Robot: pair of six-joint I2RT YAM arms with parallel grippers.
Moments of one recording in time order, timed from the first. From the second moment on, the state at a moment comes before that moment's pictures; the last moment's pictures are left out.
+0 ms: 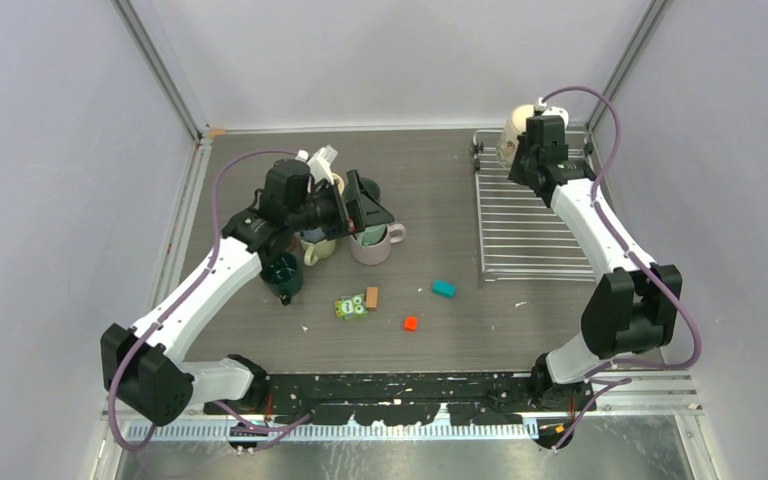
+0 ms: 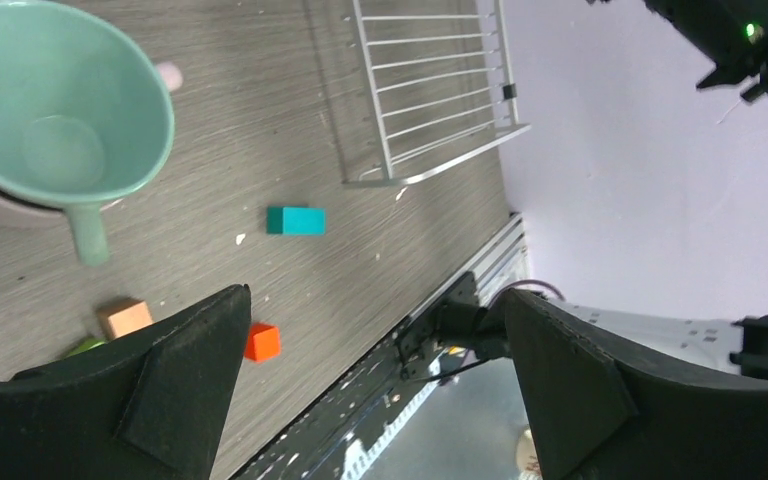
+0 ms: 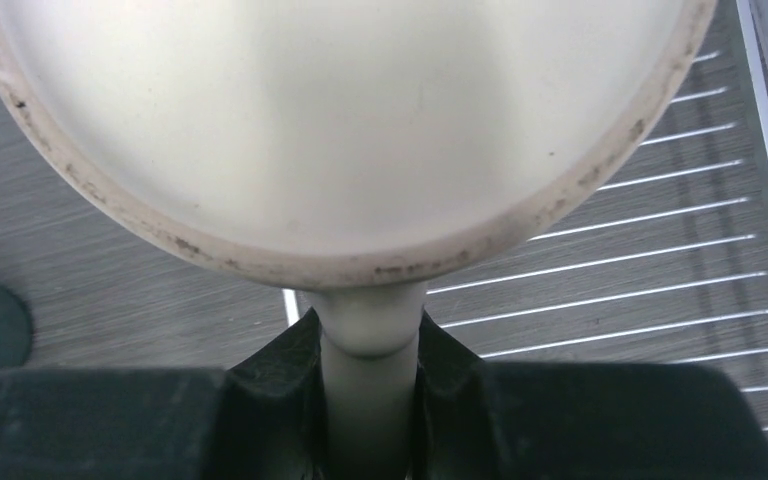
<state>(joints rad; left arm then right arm) -0.51 1.23 1.12 -0.38 0.45 -0.76 0.12 1.56 1.34 -0.45 0.24 0.28</state>
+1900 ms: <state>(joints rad) -0.40 1.74 1.33 0.79 0.60 -1.66 0.42 1.49 1.51 -0.33 -0.39 0.83</state>
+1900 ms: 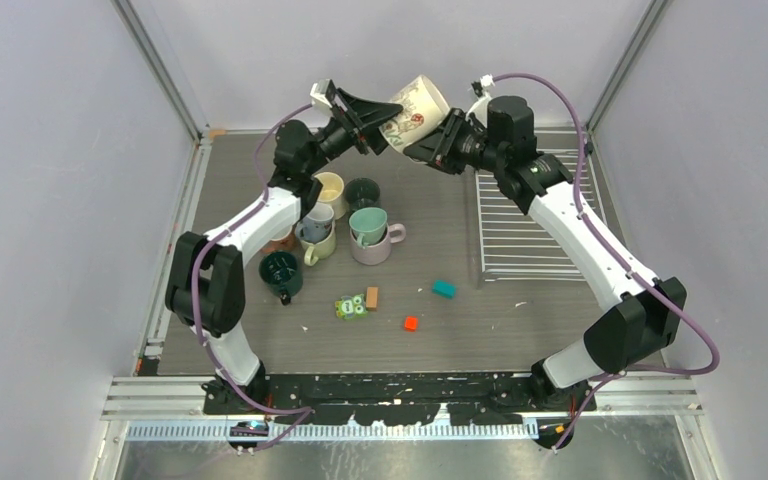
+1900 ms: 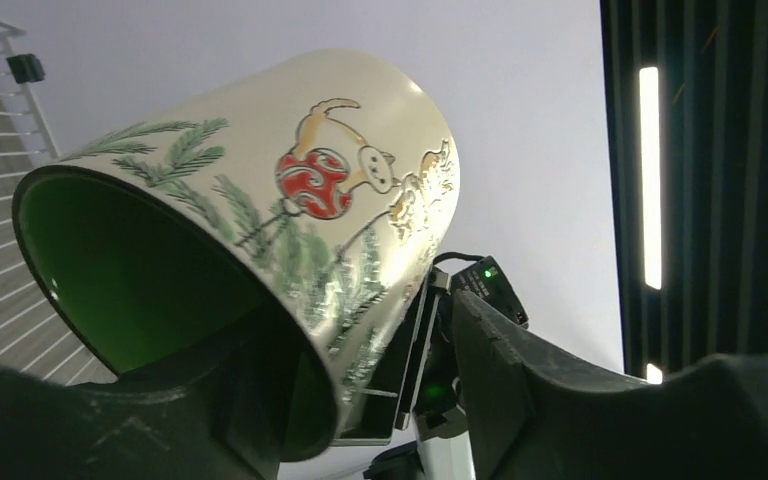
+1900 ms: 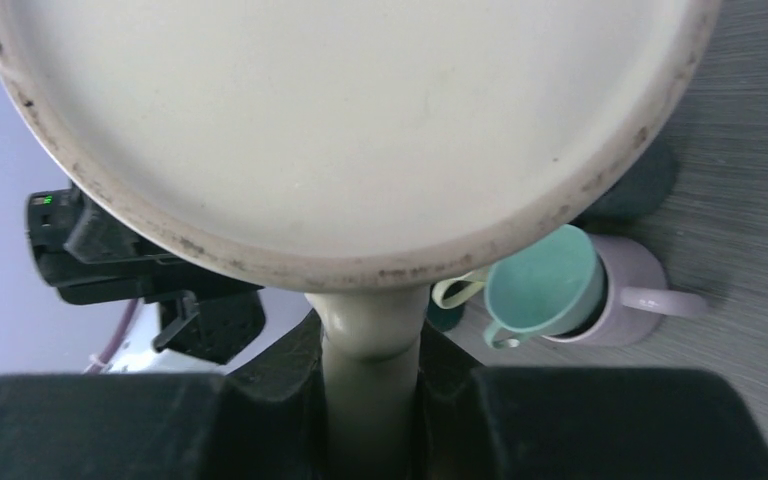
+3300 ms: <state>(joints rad) -0.39 1.65 1.36 0.49 0.64 -1.44 0.38 1.39 1.32 -0.13 -0.50 0.91</state>
